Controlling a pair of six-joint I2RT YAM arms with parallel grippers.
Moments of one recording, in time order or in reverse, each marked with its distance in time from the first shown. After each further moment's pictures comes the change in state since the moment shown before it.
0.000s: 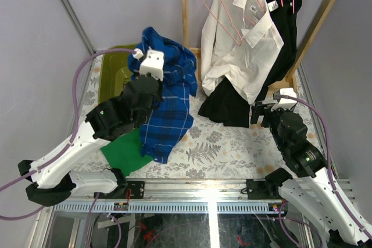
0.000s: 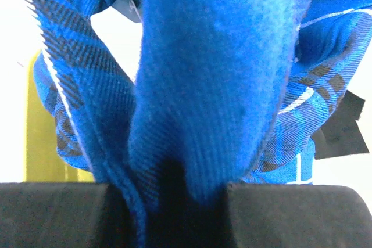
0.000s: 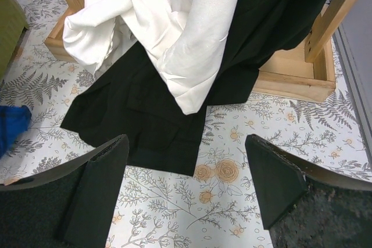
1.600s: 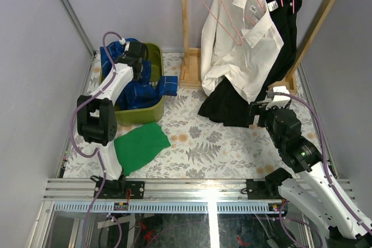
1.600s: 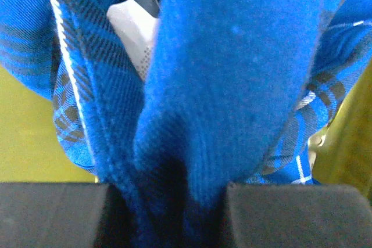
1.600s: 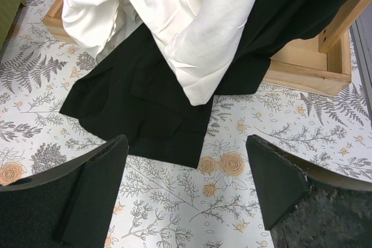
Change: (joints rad) left arm 0.838 0.740 0.172 0.036 0.278 -0.049; right arm 0.000 0.063 0.000 -0.008 -0.036 0.003
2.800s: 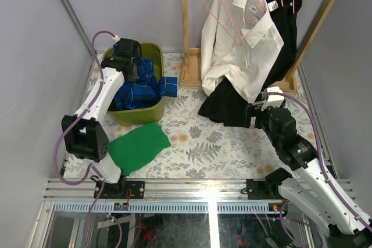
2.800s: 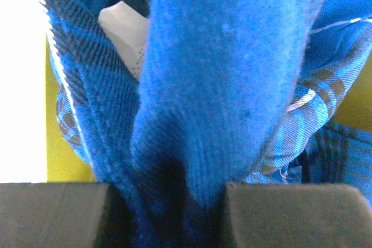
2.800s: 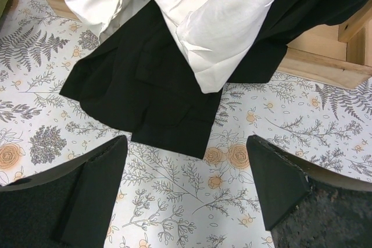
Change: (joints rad) left arm -0.027 -0.249 -0.058 -0.167 0.132 0.006; right arm 0.000 0.031 -0.027 0.000 -0.047 0.000
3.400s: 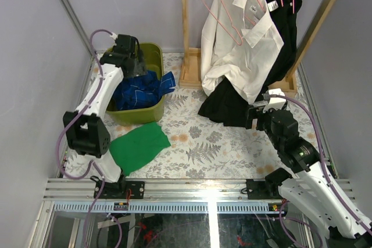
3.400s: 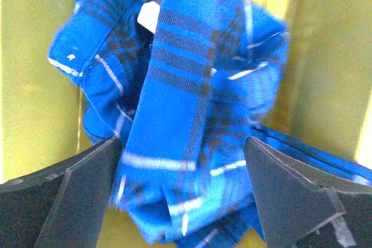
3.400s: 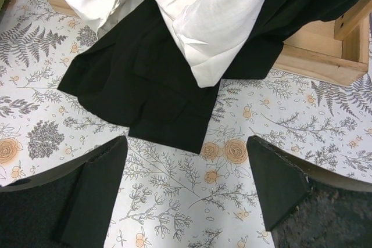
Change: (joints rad) left arm 0.044 0.124 0.055 0.014 0.098 -0.078; right arm 0.000 -0.034 0.000 -0.041 0.001 -0.007
